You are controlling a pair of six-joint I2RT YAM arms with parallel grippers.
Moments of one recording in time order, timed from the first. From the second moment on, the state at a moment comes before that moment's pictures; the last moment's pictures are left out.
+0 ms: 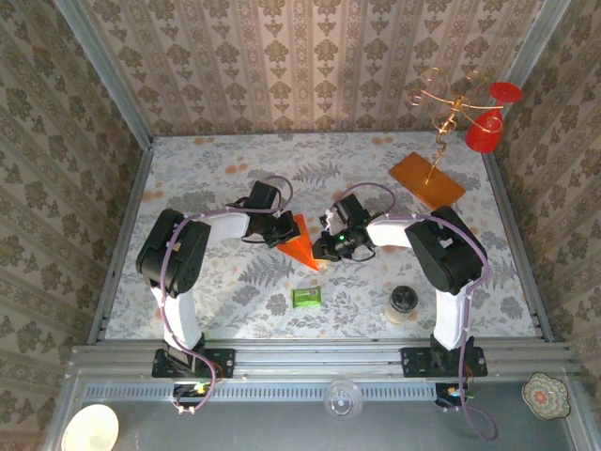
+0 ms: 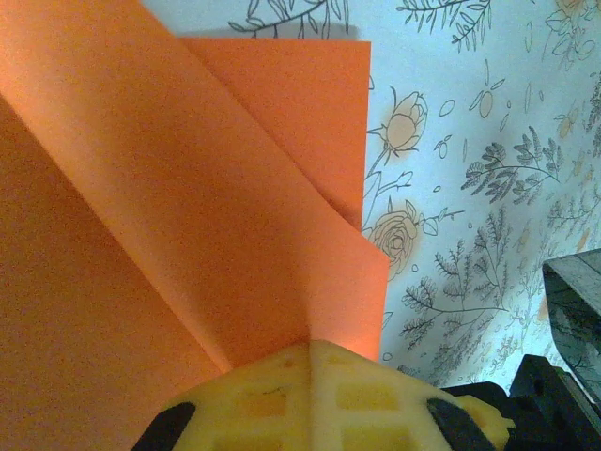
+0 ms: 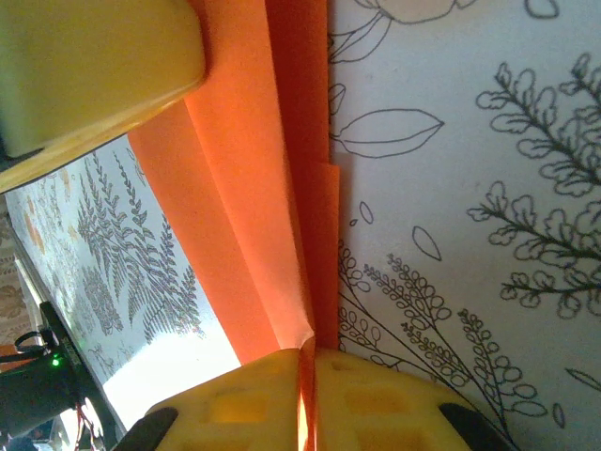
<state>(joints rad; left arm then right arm) -0.52 1.89 1.06 -0.19 0.49 -0.81 0.51 1.95 1.03 -0.17 -0.63 0.55</state>
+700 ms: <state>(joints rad) -0.51 1.92 1.06 -0.18 0.49 -0.81 0.51 1.92 1.01 -0.15 -0.63 0.56</state>
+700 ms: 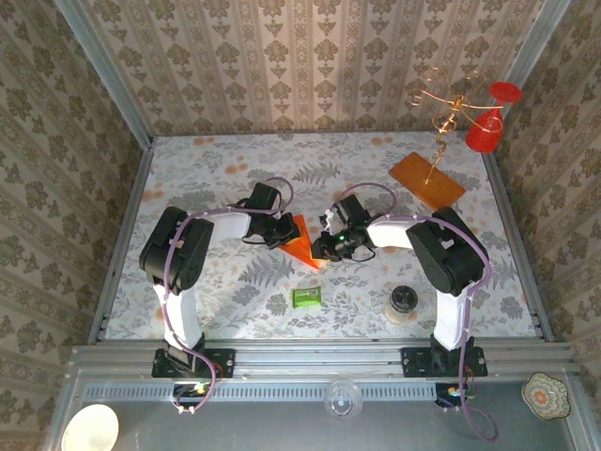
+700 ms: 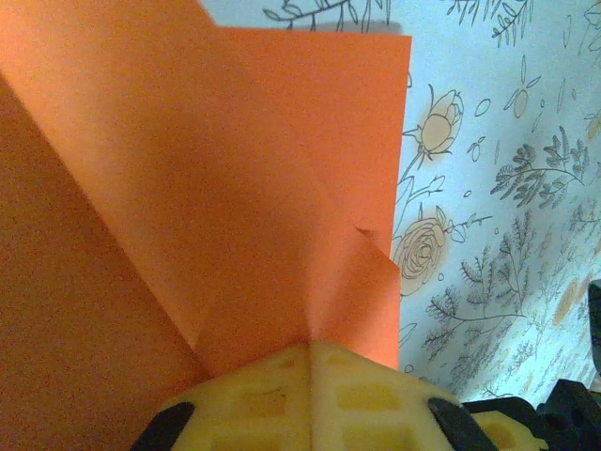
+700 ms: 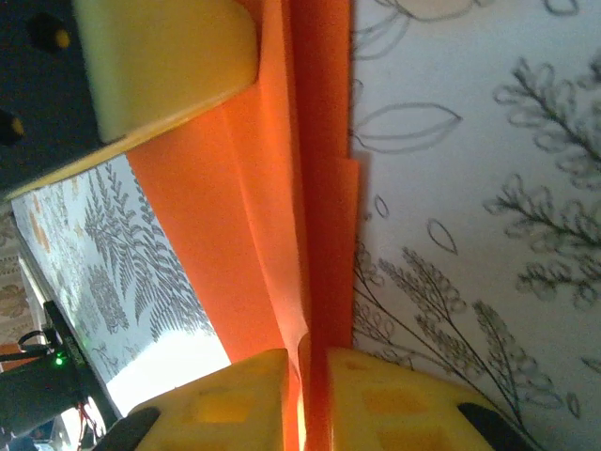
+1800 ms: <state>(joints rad) -0.51 1.92 1.06 -0.18 0.50 -0.81 0.50 1.88 0.96 -0.15 -0.69 0.58</state>
